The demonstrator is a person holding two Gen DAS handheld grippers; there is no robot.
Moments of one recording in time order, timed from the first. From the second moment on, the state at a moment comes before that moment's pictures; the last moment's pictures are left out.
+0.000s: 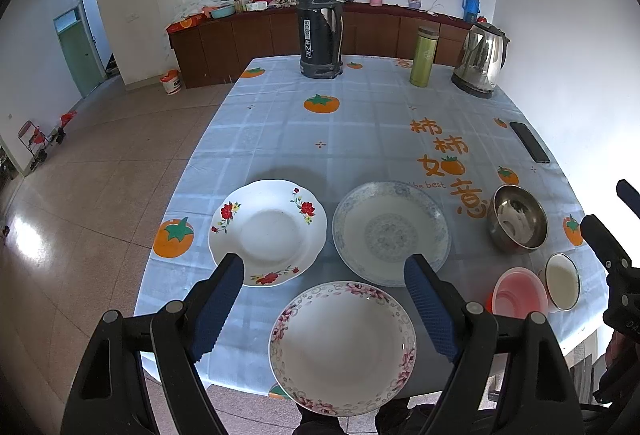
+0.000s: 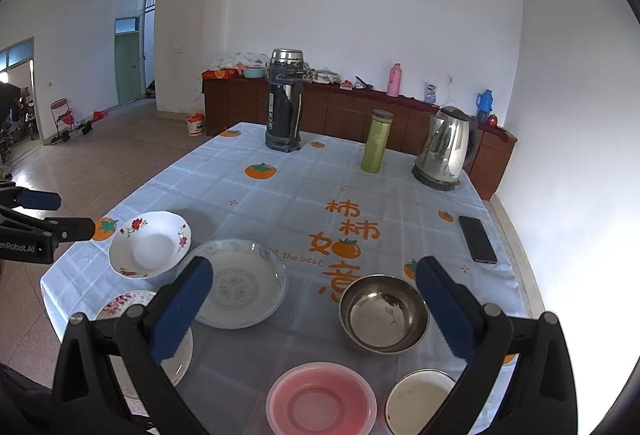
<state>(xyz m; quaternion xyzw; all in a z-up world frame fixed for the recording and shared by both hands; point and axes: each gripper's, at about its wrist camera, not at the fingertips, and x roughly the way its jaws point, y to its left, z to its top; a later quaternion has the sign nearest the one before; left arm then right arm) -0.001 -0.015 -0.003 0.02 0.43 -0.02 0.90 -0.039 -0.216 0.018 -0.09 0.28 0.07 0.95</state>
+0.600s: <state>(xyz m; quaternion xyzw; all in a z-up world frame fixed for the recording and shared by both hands) -0.001 -0.015 -0.005 0.02 0.43 -0.02 0.90 -0.038 -0.215 0.017 -0.09 0.28 0.07 0.95</state>
